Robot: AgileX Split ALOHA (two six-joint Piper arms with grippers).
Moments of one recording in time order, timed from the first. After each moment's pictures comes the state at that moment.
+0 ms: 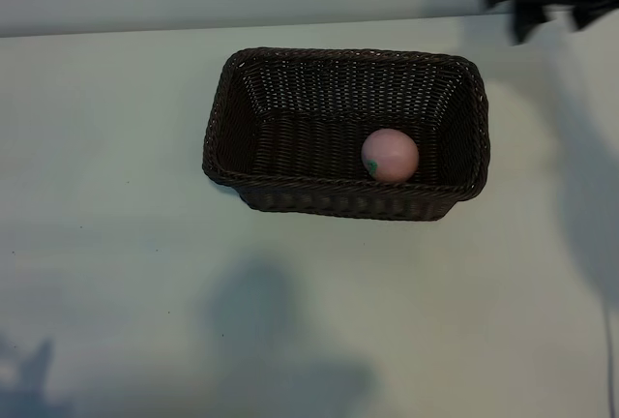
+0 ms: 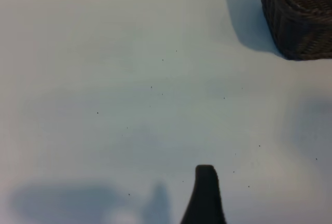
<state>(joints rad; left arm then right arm) -0.01 -0.01 -0.51 -0.13 1.06 0.10 0.14 1.85 -1.72 -0.02 1.21 0.03</state>
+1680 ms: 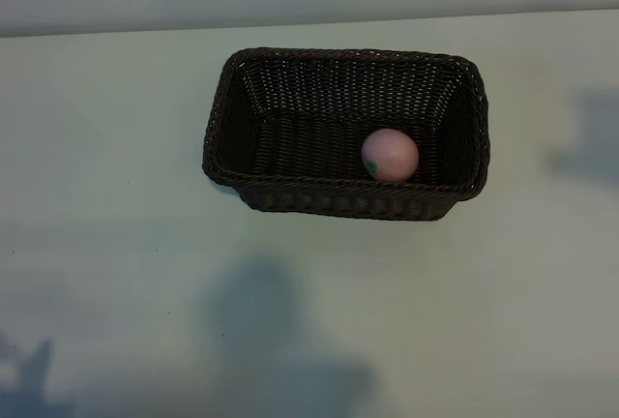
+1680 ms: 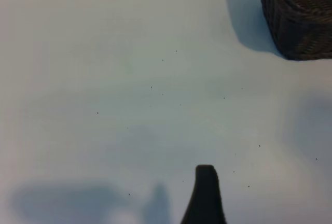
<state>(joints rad) -0.01 -0.01 -0.51 -0.13 1.06 0.10 -0.20 0.75 -1.44 0.13 1.22 -0.08</state>
